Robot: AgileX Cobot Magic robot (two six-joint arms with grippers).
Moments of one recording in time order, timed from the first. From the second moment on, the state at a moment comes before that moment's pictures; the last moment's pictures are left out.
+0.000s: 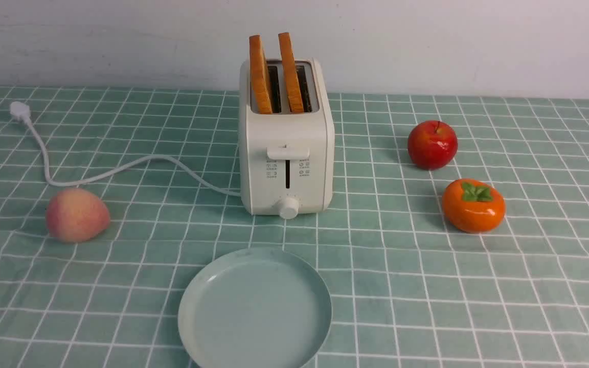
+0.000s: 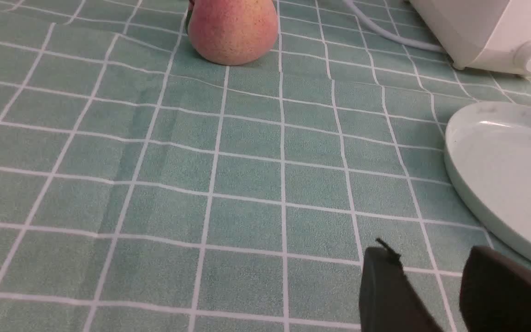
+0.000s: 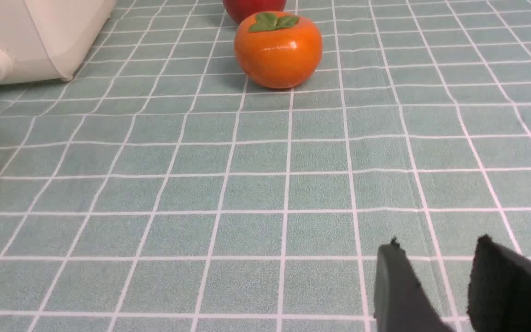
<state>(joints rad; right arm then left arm) 0.00 -0.01 0.02 0.15 0.38 -0.08 -0.07 -0.01 0.03 -0.11 0.39 -0.16</state>
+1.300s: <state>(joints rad) 0.00 -0.01 0.02 0.15 0.38 -0.08 -0.07 -0.01 0.03 -0.41 0.00 -0.26</state>
